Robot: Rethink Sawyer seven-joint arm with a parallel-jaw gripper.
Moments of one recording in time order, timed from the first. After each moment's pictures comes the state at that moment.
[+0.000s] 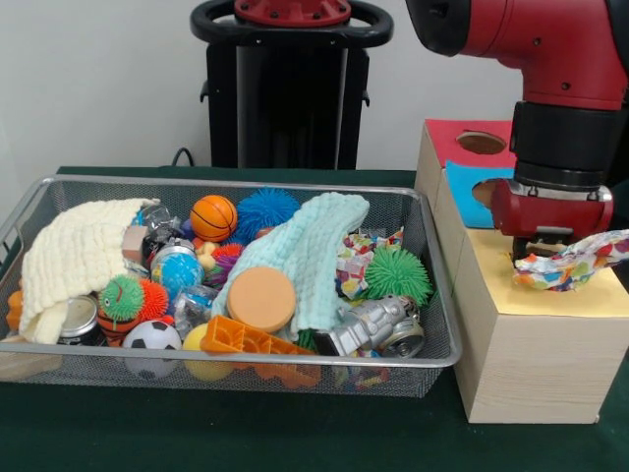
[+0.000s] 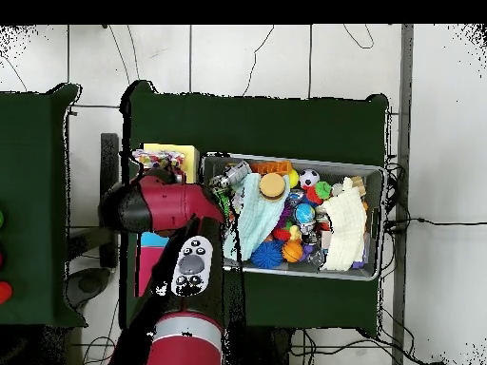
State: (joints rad) arm 0.18 -0.46 -0.15 1.45 0.07 0.26 1.84
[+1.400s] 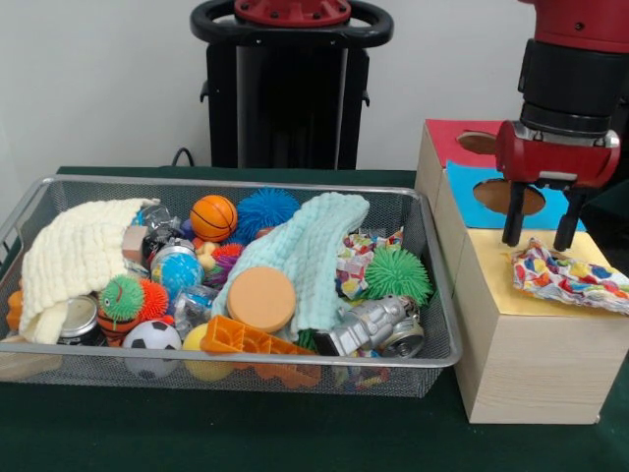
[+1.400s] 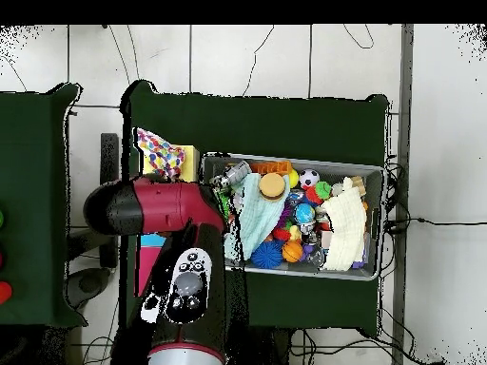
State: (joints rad) arm 0.18 -0.56 -0.15 1.48 0.07 0.47 1.84
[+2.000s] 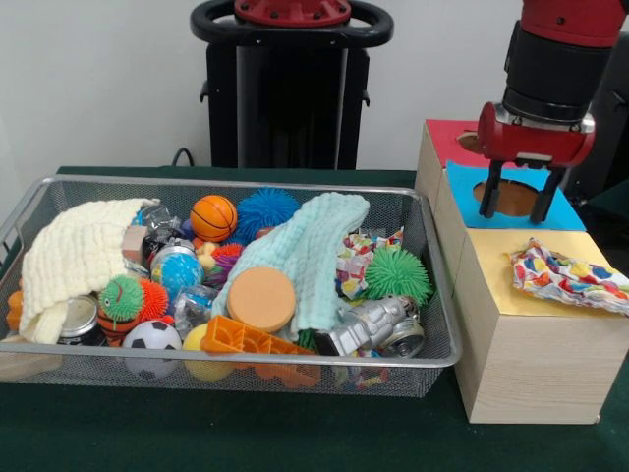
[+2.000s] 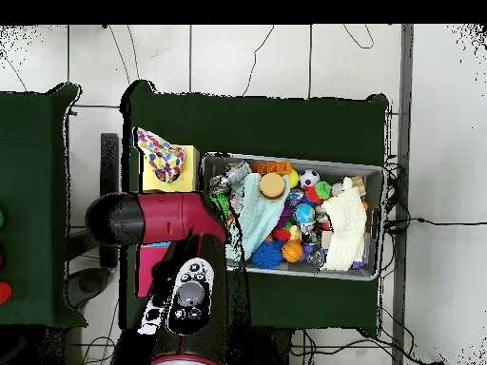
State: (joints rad) arm 0.18 -0.59 -0.15 1.54 0.07 0.57 1.84
